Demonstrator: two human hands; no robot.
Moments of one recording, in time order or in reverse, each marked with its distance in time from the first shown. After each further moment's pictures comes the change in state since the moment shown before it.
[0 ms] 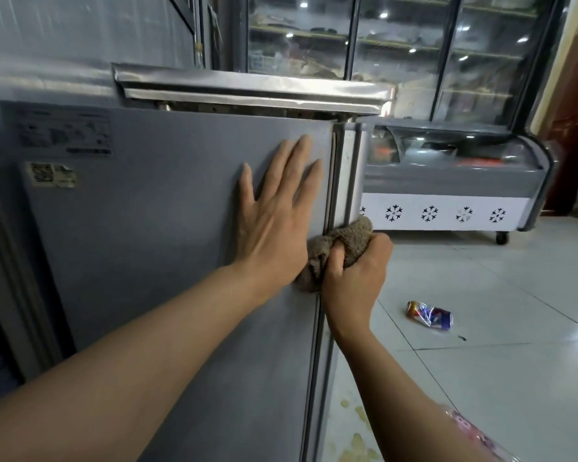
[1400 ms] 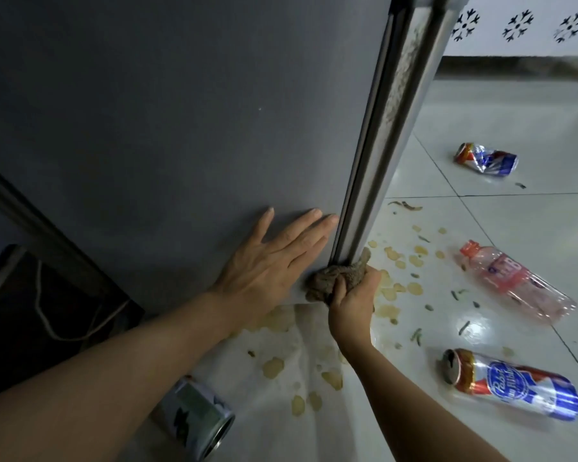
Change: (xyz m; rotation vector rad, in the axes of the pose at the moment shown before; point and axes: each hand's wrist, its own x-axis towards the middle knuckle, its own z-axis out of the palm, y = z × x) left_hand -0.275 0.001 0.148 0.144 -0.429 0.435; right_hand -0.253 0.254 -0.049 -0.219 -0.468 0.475
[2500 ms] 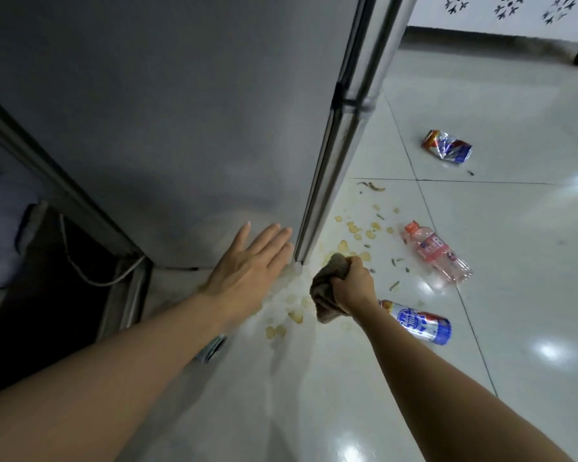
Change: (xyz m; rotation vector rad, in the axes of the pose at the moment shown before) left_hand -0.001 0.001 -0.134 -0.363 -0.659 -0.134; right_hand -0.008 -0.130 -0.131 -0.531 -0.456 0.443
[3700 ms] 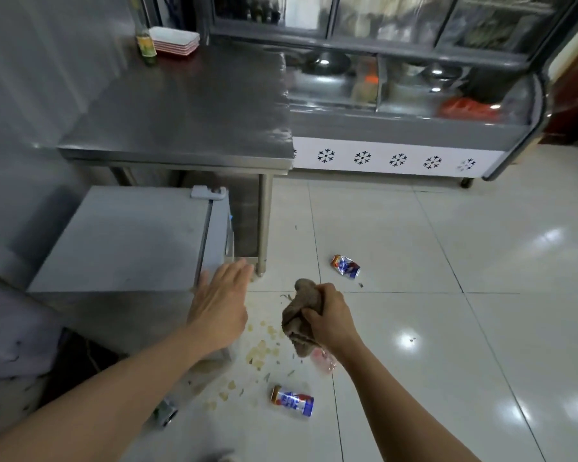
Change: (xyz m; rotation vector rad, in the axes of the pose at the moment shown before) left_hand 0.047 0.070 -0.565 -0.396 0.056 -0.386; right_hand -0.156 -0.209 -0.538 0.102 -0.057 -0.331
